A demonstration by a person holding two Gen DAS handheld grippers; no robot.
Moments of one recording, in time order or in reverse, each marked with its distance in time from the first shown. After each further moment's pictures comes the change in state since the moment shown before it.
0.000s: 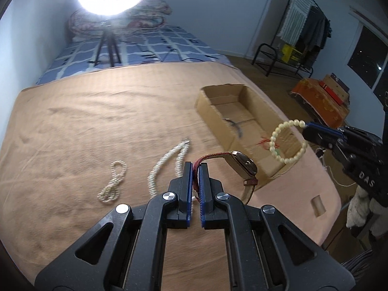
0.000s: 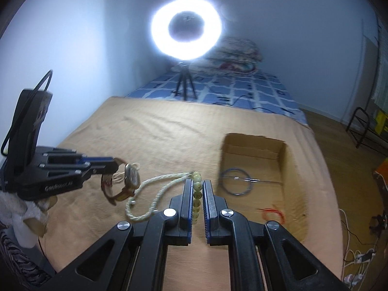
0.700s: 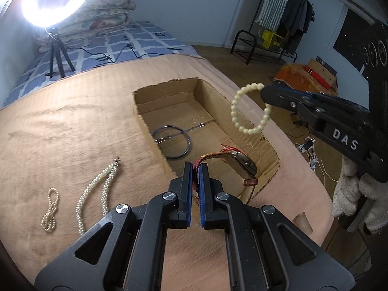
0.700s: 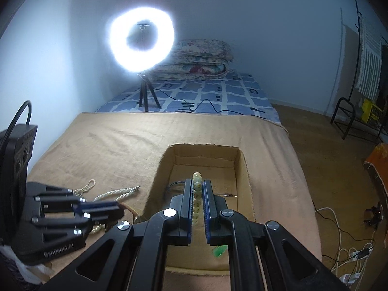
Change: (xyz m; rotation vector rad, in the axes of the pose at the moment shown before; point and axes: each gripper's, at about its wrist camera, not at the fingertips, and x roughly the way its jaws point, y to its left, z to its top) left arm 0.076 -0.105 0.029 0.092 0.051 -0.061; right arm 0.020 -0.098 0.014 0.081 -0.019 -0.057
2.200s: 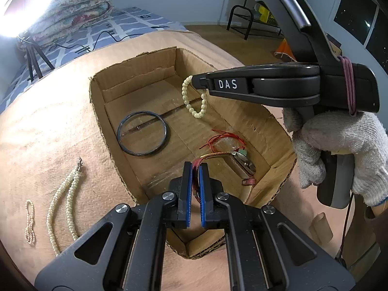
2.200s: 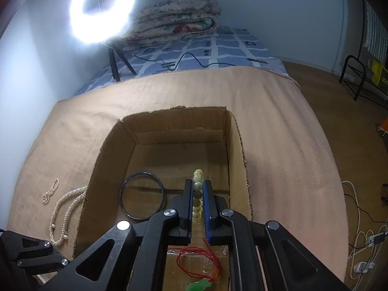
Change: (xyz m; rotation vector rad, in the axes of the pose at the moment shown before) left arm 0.080 -0.038 0.000 0.093 0.114 0.048; right arm 0.129 -0.052 -0.005 0.101 0.231 0.036
